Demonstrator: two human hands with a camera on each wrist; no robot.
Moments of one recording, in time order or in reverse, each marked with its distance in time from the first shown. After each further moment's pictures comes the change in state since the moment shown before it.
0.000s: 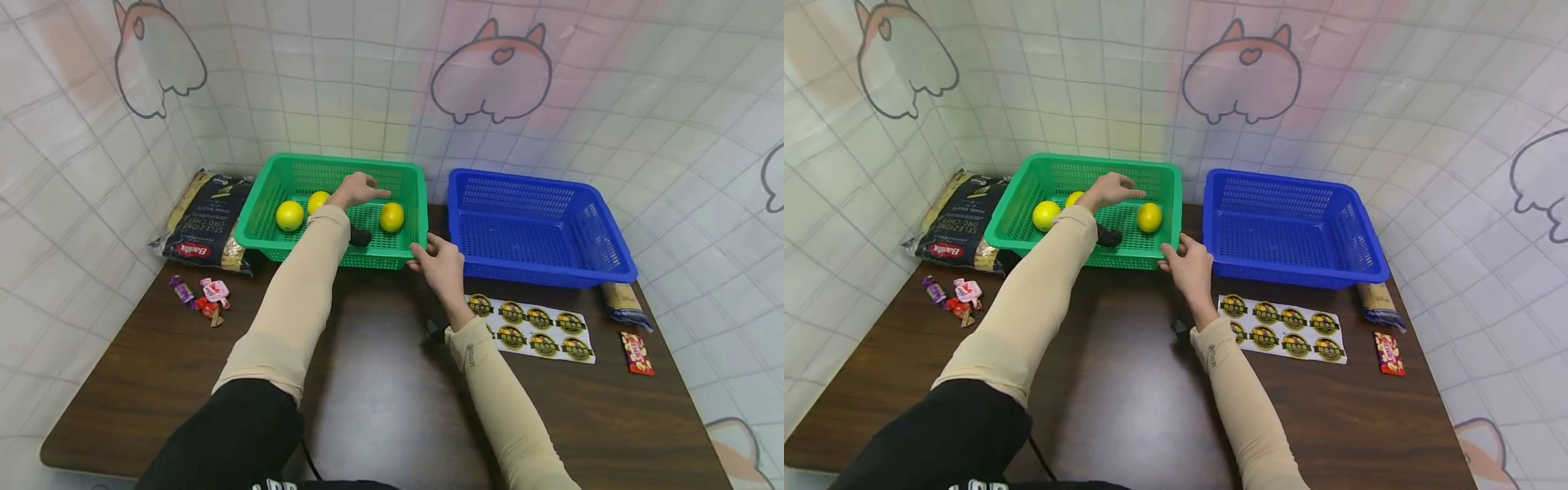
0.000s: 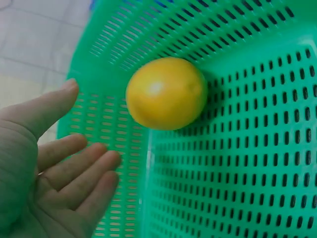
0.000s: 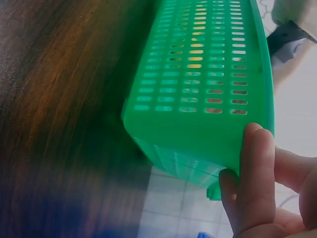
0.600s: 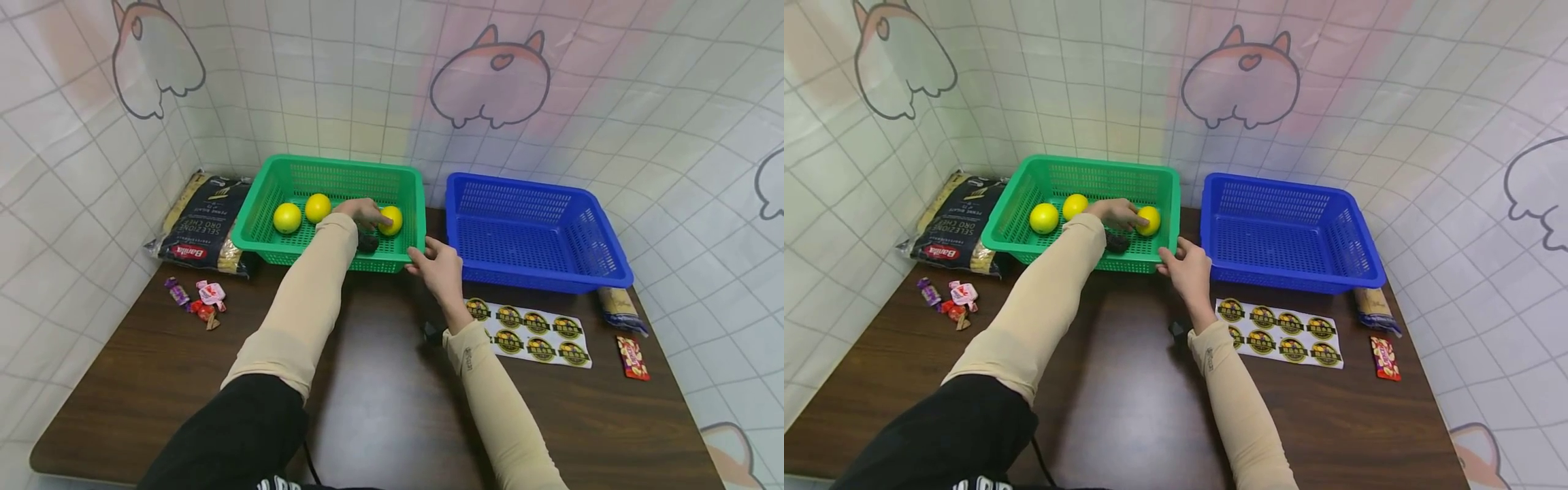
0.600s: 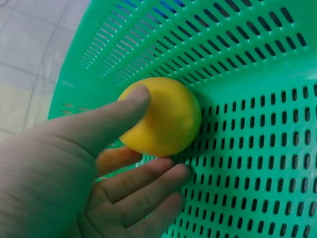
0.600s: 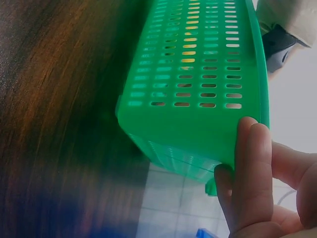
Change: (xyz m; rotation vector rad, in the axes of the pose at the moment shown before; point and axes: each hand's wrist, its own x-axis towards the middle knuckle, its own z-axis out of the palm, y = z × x) left_hand 0.018 -0.008 0.024 0.001 -0.358 -0.091; right_hand -0.001 -0.001 -0.001 0.054 -0.019 0.060
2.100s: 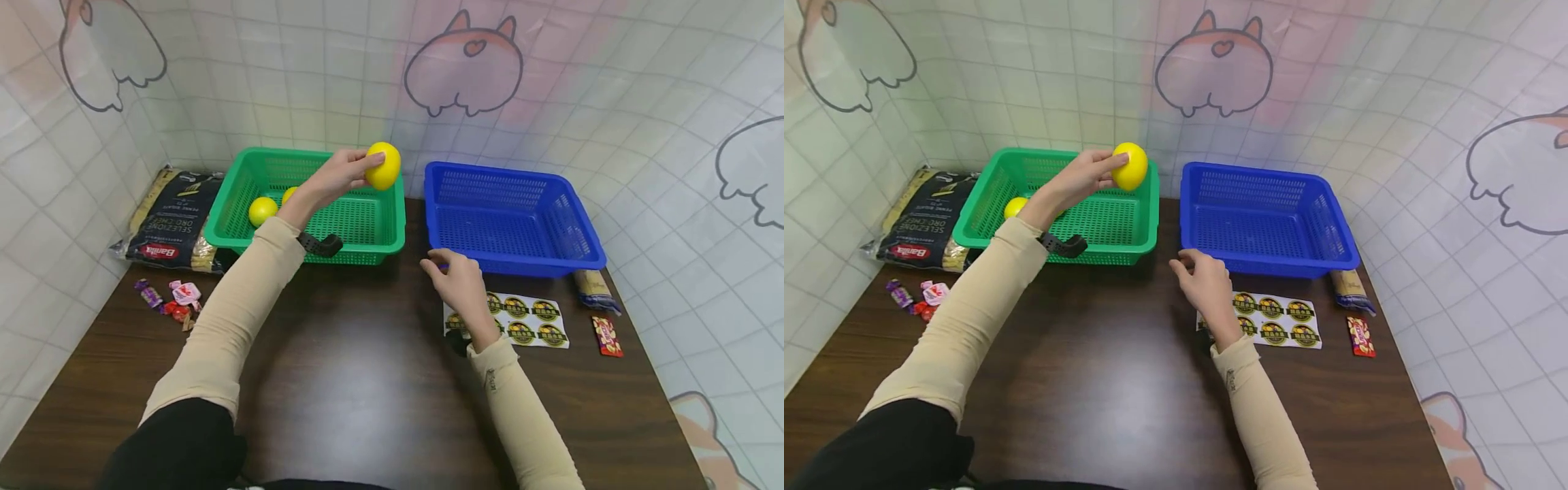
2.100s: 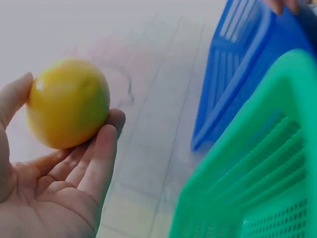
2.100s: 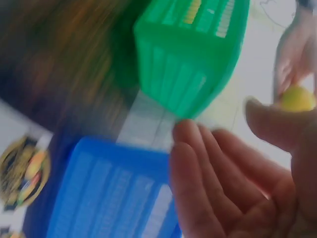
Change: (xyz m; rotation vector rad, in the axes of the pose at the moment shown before) left_hand -0.077 0.043 -0.001 -0.665 0.148 0.579; right_hand -0.043 0.000 -0.064 -0.659 0.024 -0.175
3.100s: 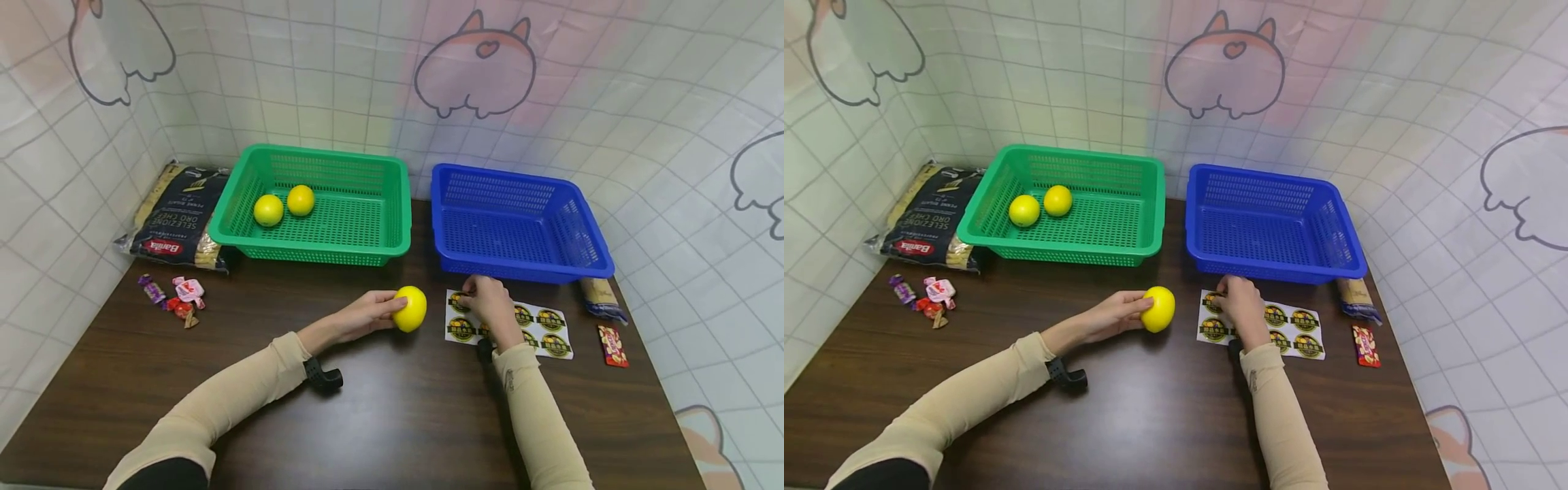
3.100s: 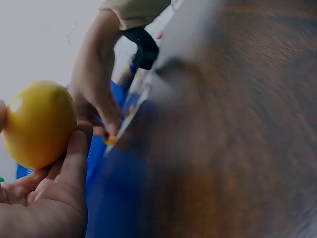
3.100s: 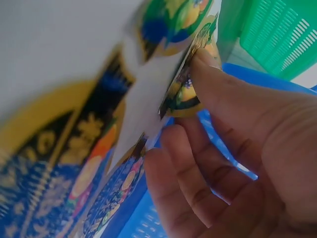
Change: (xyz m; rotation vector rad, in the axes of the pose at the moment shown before) left_hand -0.094 -0.161 0.114 -0.304 -0.239 -0.195; right_hand 0.006 0.087 0.002 -0.298 -0.223 0.187
